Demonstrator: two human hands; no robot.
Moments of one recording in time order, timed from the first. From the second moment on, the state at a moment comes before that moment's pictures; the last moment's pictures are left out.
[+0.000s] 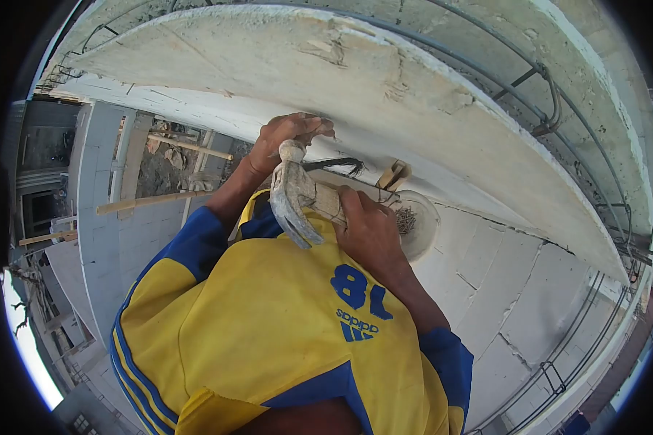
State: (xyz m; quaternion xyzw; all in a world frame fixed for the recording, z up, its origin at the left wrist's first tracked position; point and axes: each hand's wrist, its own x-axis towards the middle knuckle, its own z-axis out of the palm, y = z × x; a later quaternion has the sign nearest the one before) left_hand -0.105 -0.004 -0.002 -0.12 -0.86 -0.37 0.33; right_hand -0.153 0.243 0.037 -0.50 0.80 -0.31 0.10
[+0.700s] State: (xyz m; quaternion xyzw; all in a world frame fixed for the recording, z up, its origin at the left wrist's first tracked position) left_hand -0.111 -0.005 -0.020 -0.08 -0.84 -0.44 0.30; right_hand -0.164 0.247 0.051 -0.56 0.75 -0.36 0.03
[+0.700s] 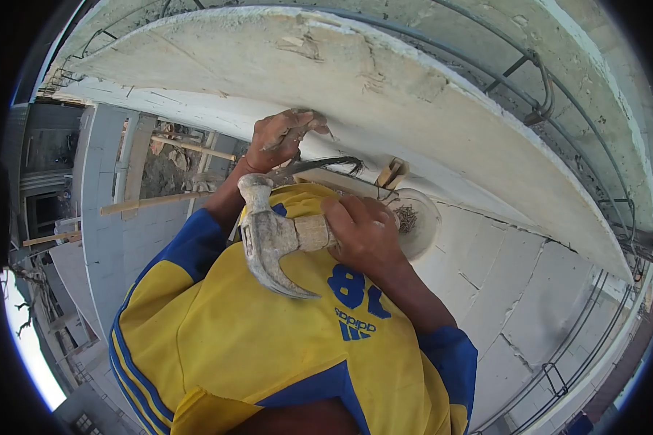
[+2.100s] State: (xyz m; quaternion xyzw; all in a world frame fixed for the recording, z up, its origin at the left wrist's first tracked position) left_hand -0.114 -0.036 0.223 0.02 -0.96 -0.04 0.27; right_hand -0.175 0.261 -0.012 -0.59 0.75 -0.29 0.01
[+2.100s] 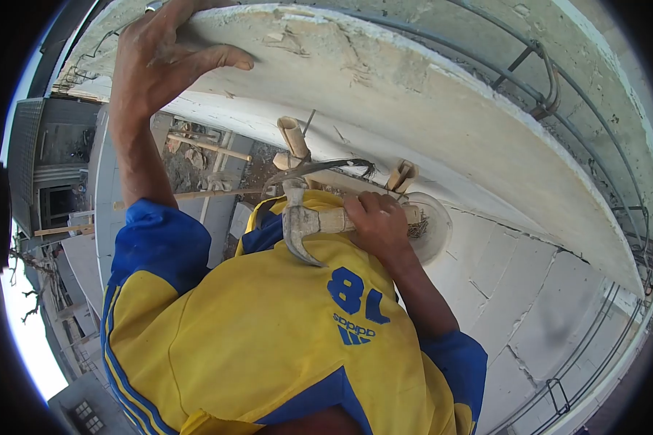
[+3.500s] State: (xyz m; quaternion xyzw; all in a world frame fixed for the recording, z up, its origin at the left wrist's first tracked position) left_hand -0.116 -0.018 0.234 0.04 -0.96 -0.04 0.27; right_hand -0.188 0.216 -0.032 -0.55 0.73 -0.41 -0.06
